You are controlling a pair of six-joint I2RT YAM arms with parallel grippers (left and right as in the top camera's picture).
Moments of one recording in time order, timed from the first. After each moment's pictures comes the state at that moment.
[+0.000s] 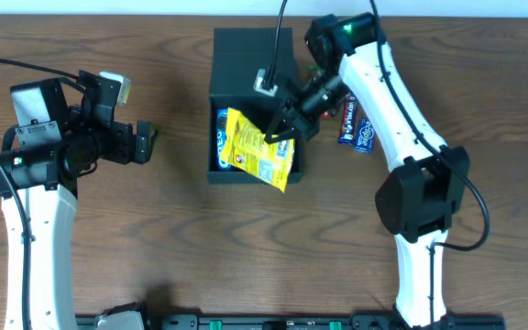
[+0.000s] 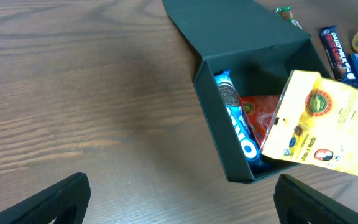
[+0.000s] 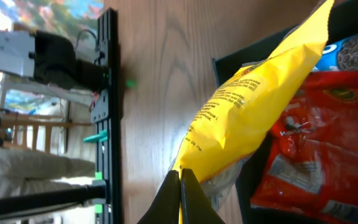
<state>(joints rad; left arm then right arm) 0.20 1.29 1.21 -0.84 0.47 0.32 0.36 2.26 2.20 -1.70 -0.87 -0.92</state>
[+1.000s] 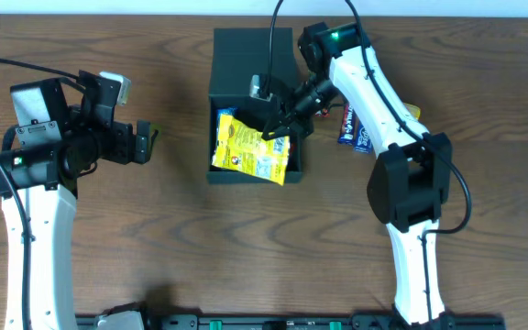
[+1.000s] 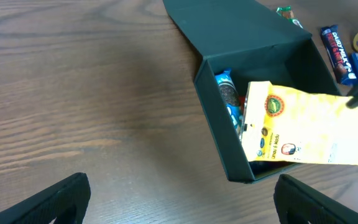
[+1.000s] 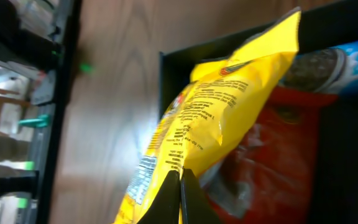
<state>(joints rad) 0.20 1.29 1.21 -0.84 0.46 0.32 0.35 2.35 2.20 -1.52 -0.82 -1.05</state>
